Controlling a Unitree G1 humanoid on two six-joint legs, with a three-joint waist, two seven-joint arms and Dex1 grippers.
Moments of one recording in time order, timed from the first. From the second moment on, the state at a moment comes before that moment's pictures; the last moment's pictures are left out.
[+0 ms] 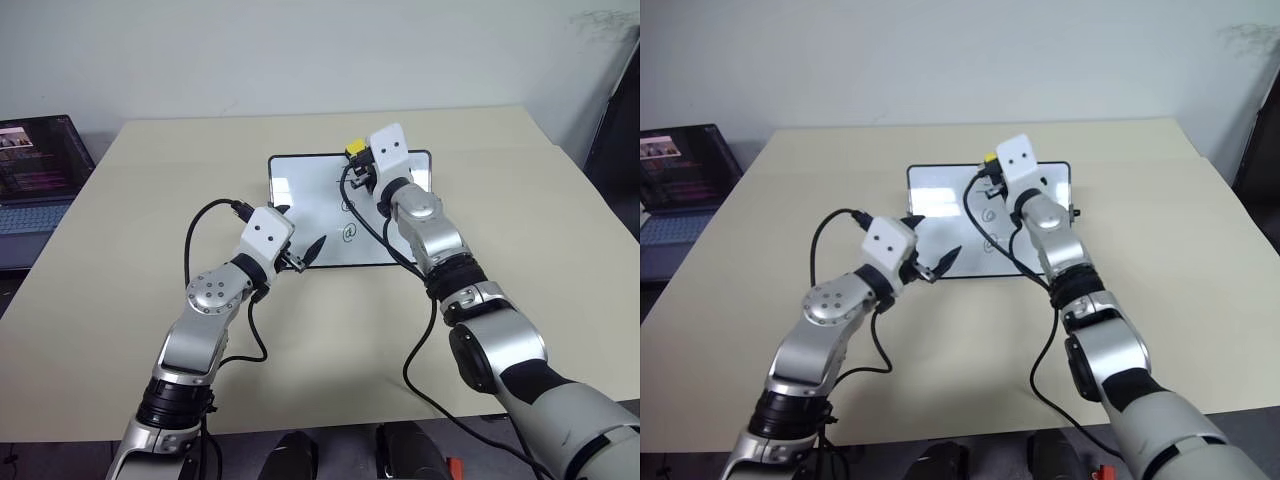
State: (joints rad) left arm -0.35 0.41 -0.08 -0.23 -0.04 0.34 -0.45; right arm -1.12 -0.06 0.06 0.88 -0.02 0.01 0.18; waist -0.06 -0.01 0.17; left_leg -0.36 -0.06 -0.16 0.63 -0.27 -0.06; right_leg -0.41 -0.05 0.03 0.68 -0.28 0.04
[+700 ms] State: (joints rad) left arm -0.36 0.43 -0.06 -0.22 -0.04 0.34 -0.44; right arm -1.08 0.05 0.11 0.87 -0.08 0.04 0.20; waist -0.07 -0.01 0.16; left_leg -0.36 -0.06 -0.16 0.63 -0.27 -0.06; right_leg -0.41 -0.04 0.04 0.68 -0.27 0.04
